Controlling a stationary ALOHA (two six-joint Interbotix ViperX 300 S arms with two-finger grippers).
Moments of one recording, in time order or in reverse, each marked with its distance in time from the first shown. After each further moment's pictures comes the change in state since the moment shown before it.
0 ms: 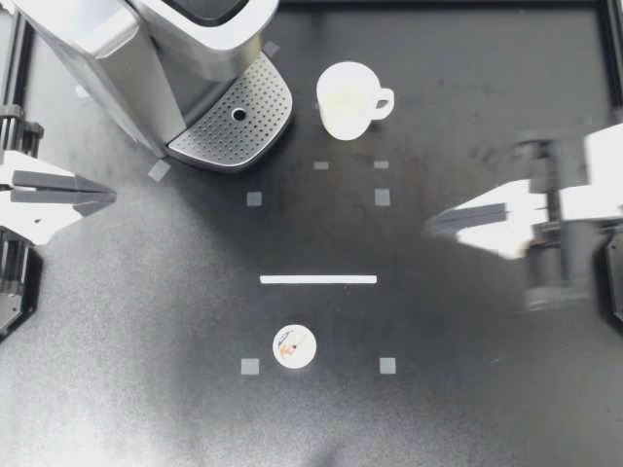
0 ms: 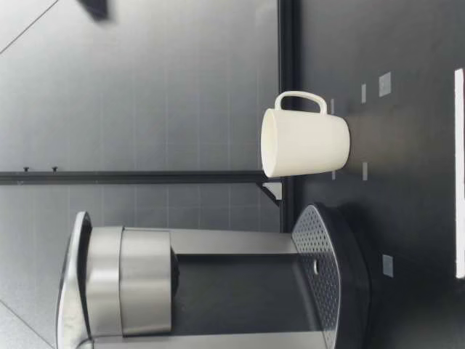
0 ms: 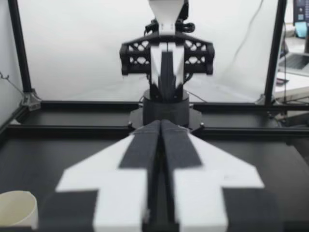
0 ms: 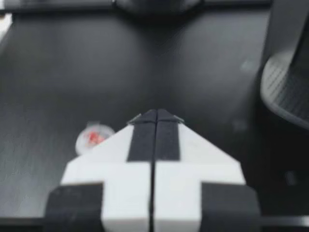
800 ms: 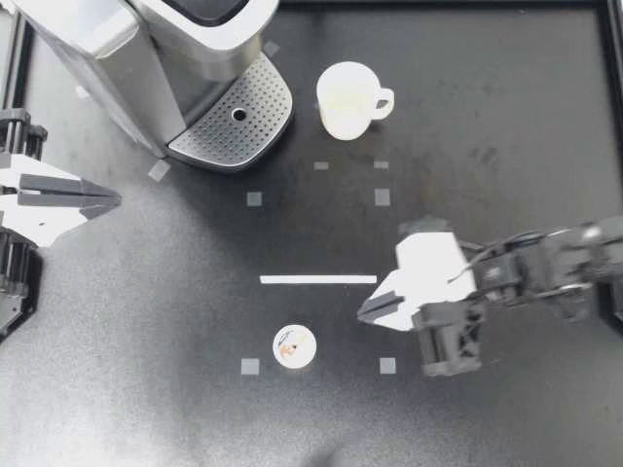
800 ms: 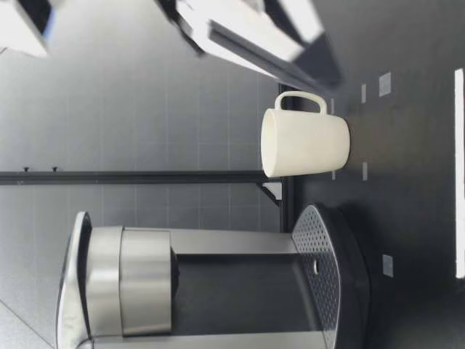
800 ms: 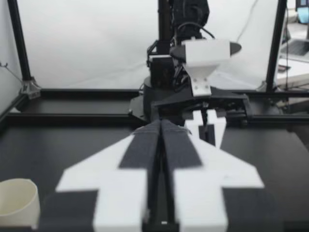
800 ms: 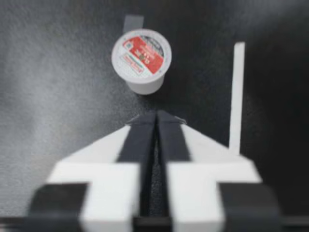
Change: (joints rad) left arm 0.000 0.003 0.000 0.000 0.035 0.005; right arm 0.130 0.433 -0.206 0.000 0.175 -0.002
